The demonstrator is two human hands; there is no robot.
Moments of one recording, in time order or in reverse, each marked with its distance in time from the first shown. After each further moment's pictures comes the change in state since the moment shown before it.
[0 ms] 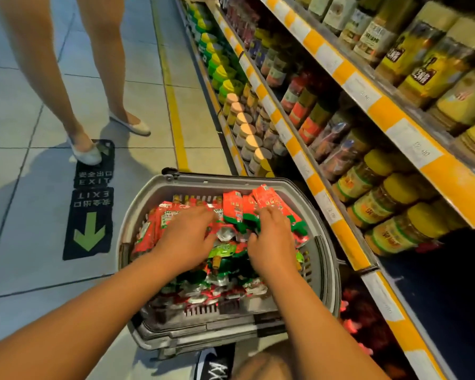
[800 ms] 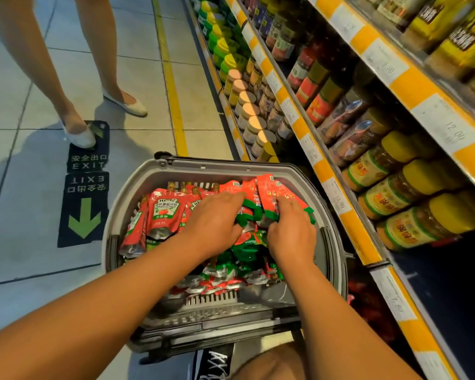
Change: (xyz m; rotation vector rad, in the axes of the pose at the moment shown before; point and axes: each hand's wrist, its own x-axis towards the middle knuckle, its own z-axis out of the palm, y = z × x) left_hand 0.046 0.024 0.045 0.069 0.009 0.091; right_hand 0.027 0.044 0.018 -0.148 0.106 0.106
